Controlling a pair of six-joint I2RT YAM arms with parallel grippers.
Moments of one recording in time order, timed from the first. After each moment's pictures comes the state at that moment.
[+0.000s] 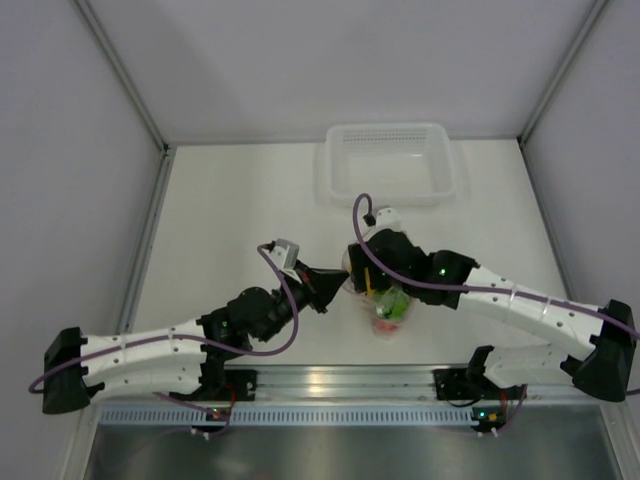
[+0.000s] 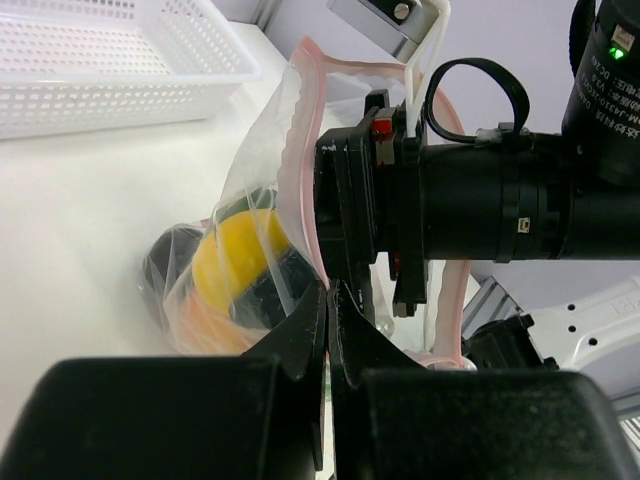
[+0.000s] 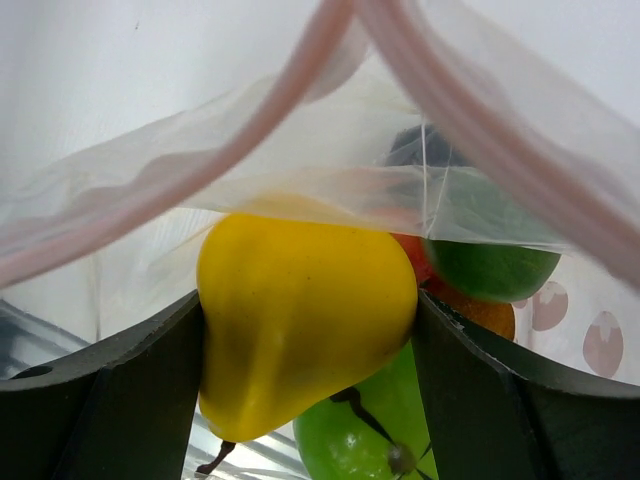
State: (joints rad) left arm -1.25 0.86 0.52 0.40 -0.45 -0.55; right arm 1.03 1.19 1.03 -0.64 0.38 0.55
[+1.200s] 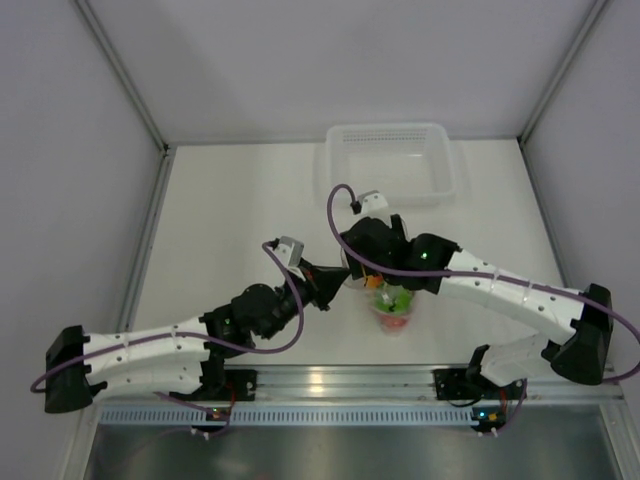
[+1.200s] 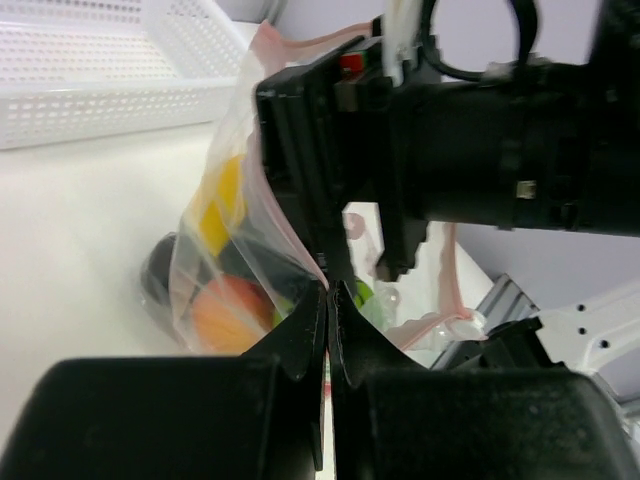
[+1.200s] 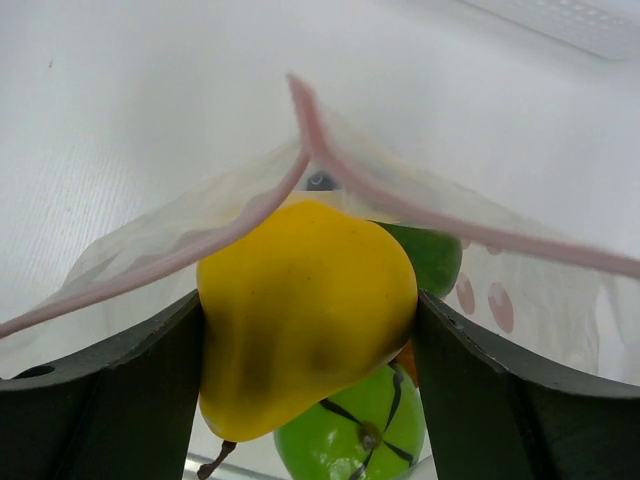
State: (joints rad) left arm -1.24 0.89 0.54 0.39 -0.45 -0.52; right arm 1.06 1.33 1.24 -0.78 0.55 0.47
